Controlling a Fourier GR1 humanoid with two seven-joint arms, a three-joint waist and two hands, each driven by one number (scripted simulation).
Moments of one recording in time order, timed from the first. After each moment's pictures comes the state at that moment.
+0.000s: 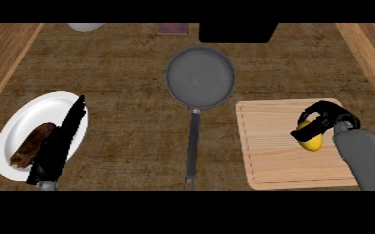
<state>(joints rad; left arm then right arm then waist) 0.08 0.22 -0.02 -1.63 -0.16 0.02 0.15 -0.38 -0.45 0.07 -1.02 0.34 0.45 0.71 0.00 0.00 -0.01</state>
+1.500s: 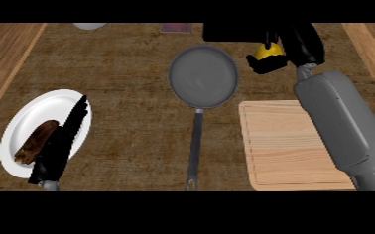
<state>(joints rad) 0.08 0.21 -0.01 -1.61 -0.18 0.00 0.13 -0.77 -0.35 0.16 -1.05 0.73 -0.12 0.13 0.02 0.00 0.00</state>
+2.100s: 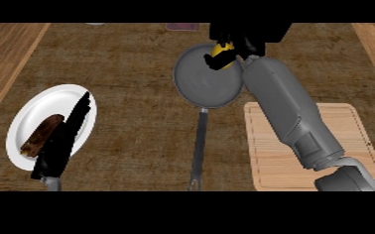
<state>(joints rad) 0.05 0.21 -0.01 -1.60 -0.19 -0.02 0.12 -1.06 -0.10 0.08 -0.53 0.71 -0.23 0.06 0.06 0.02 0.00</state>
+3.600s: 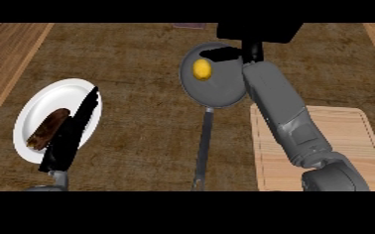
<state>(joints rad) 0.01 0.19 -0.03 -1.60 -0.20 -0.03 0.14 -1.13 -0.04 -0.34 -0.26 0.29 -0.43 -0.20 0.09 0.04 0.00</state>
